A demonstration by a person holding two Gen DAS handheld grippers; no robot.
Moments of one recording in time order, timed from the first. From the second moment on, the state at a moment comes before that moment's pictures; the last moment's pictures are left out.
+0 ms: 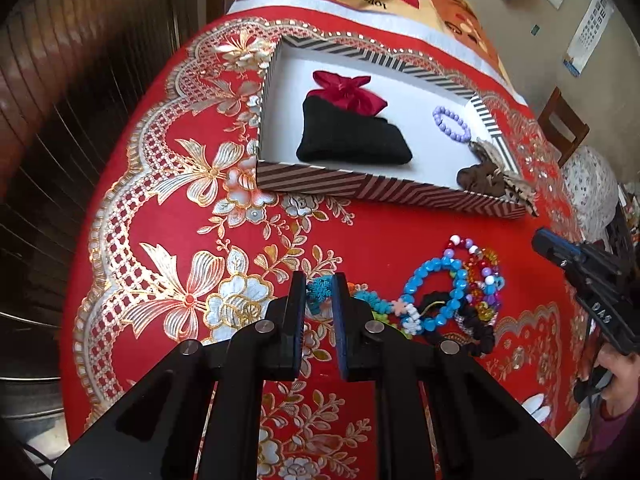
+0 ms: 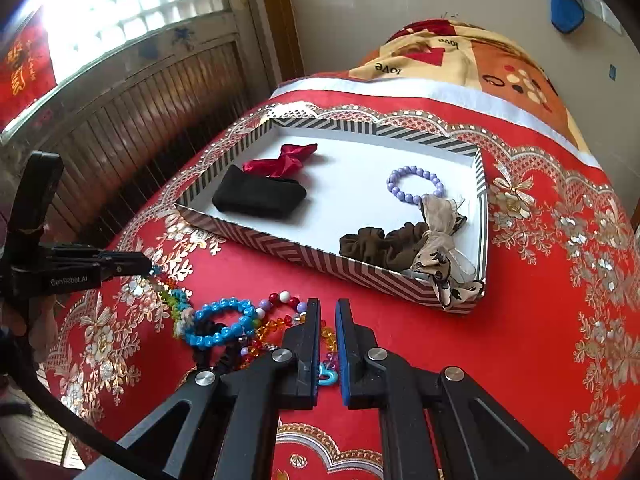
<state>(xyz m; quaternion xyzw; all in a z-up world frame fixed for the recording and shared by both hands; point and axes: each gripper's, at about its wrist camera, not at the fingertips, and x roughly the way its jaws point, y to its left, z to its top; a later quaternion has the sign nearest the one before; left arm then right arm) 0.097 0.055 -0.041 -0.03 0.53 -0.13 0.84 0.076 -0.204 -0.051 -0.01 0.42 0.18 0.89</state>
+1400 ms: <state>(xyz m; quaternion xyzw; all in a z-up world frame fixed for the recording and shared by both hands) 0.088 0.052 0.004 -0.05 0.50 -0.15 0.85 0.079 -0.203 -0.020 0.00 0.39 0.22 0.89</state>
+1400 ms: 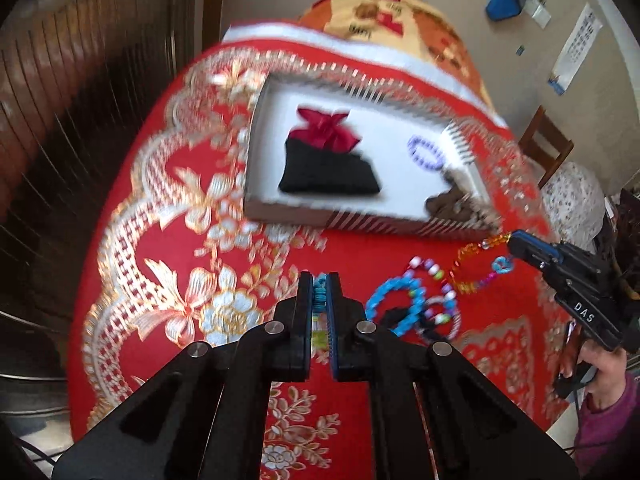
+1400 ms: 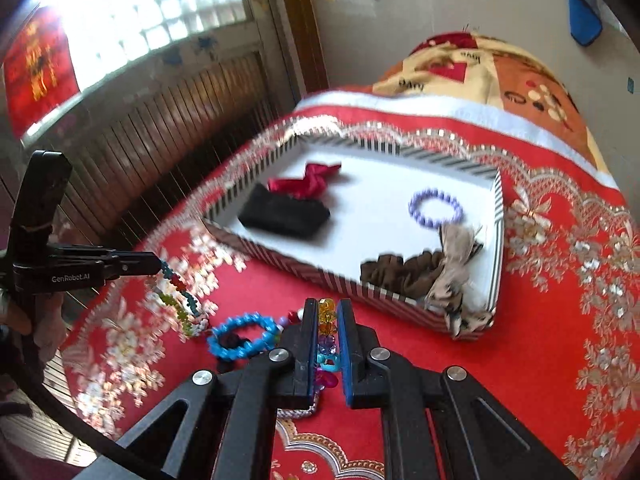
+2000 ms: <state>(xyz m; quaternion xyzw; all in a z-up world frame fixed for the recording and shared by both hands) 0.123 0.026 0.075 0.00 0.43 -0.15 0.89 0.082 -0.219 0.024 -0.01 0.35 0.20 0.91</state>
